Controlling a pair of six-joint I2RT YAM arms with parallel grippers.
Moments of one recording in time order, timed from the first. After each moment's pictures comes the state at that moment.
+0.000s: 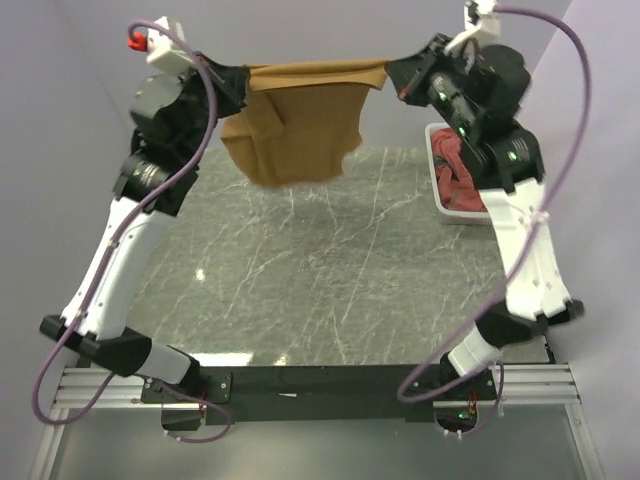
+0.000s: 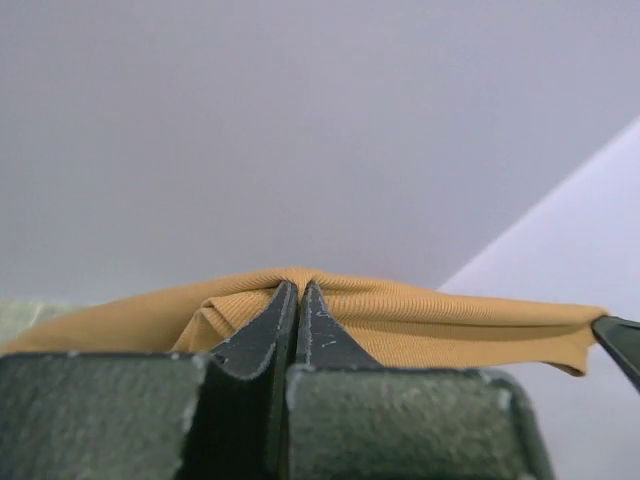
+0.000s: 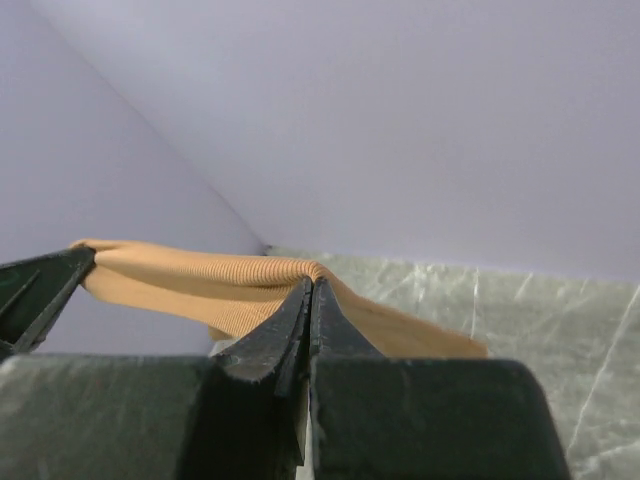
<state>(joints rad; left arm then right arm) -0.45 1.47 1.92 -0.31 -0.24 -0.54 0.38 1.66 2.34 -0.64 -0.04 0.46</state>
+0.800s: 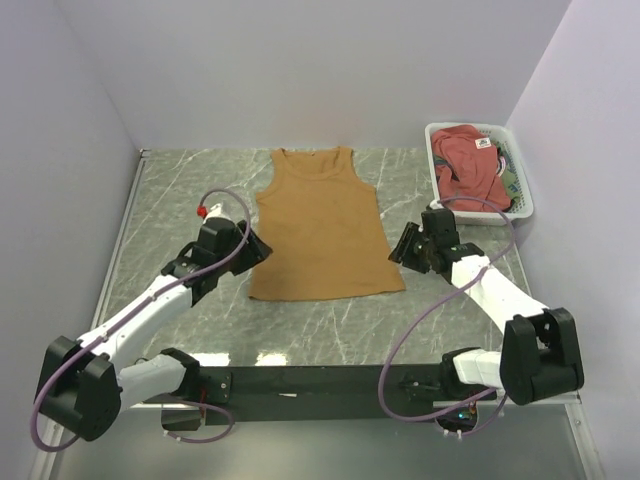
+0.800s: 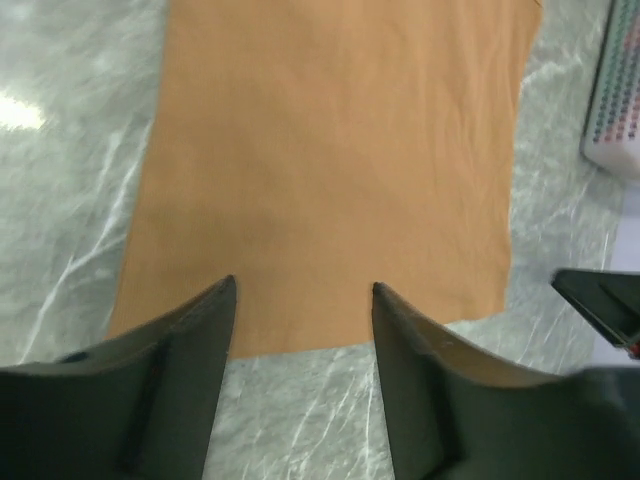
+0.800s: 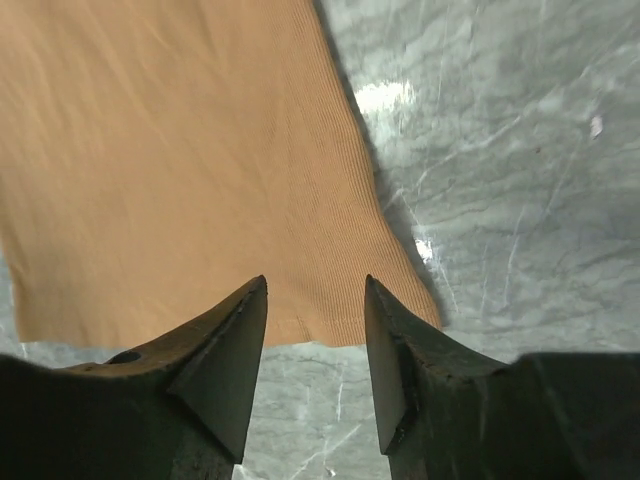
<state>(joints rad) -0.45 1.11 0.70 -0.23 -0.03 -0.85 0.21 1.27 0.72 -0.34 -0.10 0.60</state>
